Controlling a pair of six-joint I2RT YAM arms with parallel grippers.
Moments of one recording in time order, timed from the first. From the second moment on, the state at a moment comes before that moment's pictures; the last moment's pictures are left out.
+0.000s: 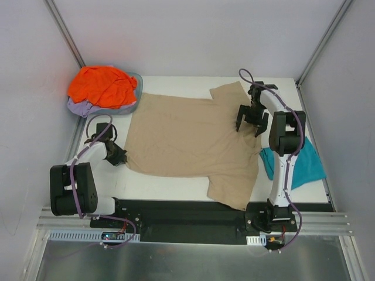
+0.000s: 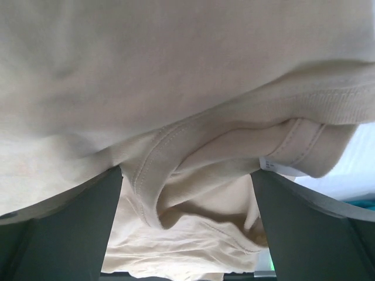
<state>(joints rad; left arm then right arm) 0.12 1.37 0.67 -0.52 0.02 -0.80 0.09 2.28 1.88 -1.12 -0.03 0.34</state>
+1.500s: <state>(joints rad) 0.12 1.06 0.49 -0.52 0.12 -0.83 0.78 1.22 0.75 -1.05 0.07 0.61</state>
